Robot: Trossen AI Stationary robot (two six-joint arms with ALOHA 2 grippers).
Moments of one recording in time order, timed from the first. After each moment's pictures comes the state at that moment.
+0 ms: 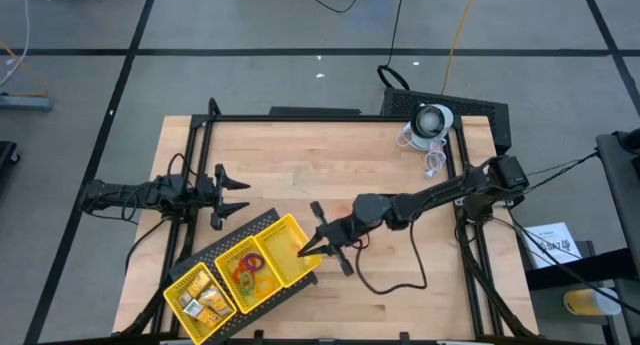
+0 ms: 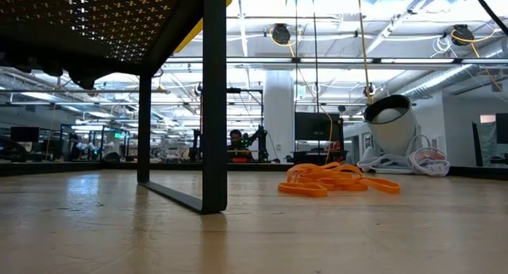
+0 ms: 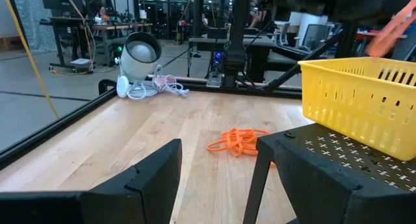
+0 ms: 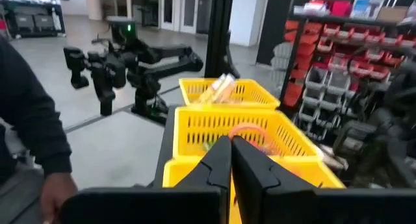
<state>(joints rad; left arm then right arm) -0.08 0.01 0.05 -0.07 -0.13 -0.06 0.24 1.73 1.18 0.54 -0.26 -0.11</state>
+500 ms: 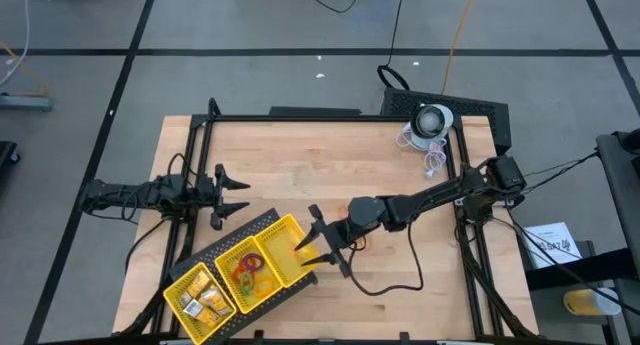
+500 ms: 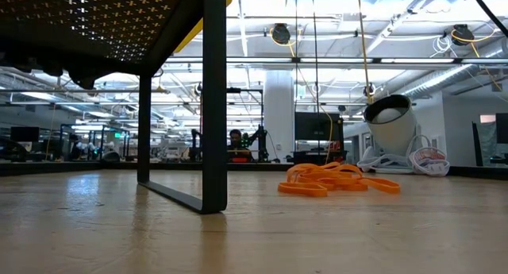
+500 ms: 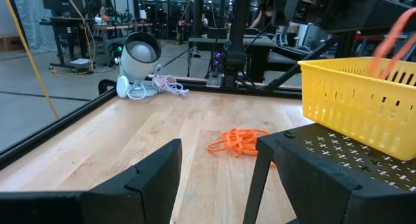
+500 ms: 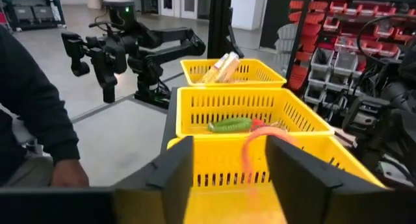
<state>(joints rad) -0.08 0.01 0.05 -0.07 -0.13 -0.06 0.24 1.75 1.18 0.49 -0.26 -0.09</state>
